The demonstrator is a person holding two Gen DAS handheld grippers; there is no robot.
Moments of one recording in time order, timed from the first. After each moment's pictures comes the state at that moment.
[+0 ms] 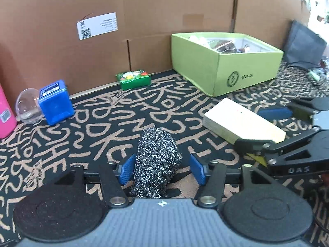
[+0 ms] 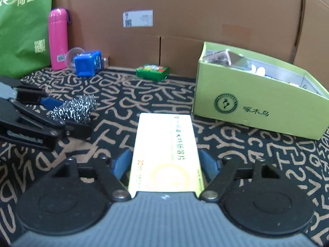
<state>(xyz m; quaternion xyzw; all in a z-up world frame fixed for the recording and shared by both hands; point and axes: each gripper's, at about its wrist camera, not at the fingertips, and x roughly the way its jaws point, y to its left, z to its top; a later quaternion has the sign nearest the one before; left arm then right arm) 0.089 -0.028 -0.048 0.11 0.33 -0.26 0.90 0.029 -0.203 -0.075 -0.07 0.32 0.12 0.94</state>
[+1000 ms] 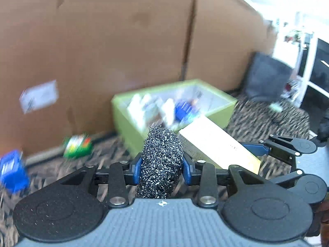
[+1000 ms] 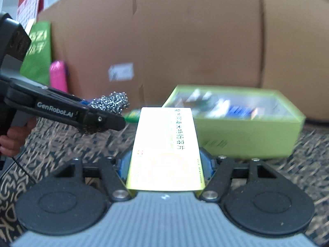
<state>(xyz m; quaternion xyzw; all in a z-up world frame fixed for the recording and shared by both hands) 0.090 -0.111 0.047 0.07 0.25 -0.38 0.89 -0.008 -0.289 -0.007 -0.01 0.20 0.11 0.97</state>
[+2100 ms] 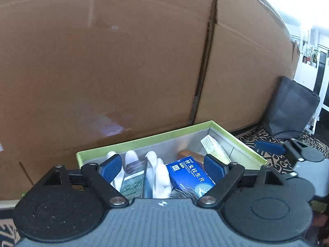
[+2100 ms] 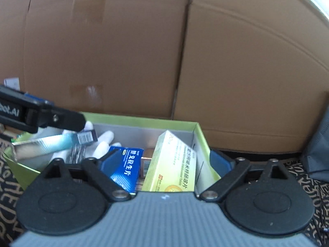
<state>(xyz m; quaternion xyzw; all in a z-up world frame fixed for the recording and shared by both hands) 0.186 -0.235 0.026 0.03 0.23 -0.34 0.91 0.139 -0.389 -0.024 -0.05 0.19 -0.03 0.98</state>
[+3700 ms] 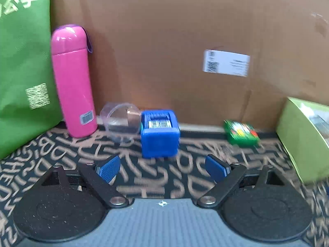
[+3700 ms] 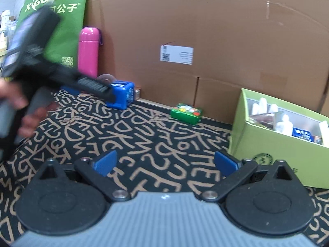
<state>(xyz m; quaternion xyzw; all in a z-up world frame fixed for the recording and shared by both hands) 0.179 0.025 -0.010 -0.01 0.30 -0.01 0.95 0.045 -0.140 -0.052 -0.10 0.25 0.20 0.94</state>
